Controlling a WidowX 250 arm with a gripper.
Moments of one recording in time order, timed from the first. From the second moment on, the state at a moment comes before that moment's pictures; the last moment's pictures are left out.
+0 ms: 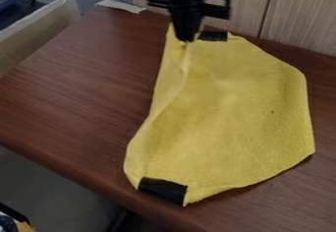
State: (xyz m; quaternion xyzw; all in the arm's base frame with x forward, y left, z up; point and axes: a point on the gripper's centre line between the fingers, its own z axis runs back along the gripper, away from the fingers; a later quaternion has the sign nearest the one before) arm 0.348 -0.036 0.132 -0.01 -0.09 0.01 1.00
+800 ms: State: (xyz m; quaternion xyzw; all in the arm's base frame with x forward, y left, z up) arm 0.352 -0.110 0.057 0.00 -0.05 -0.11 0.99
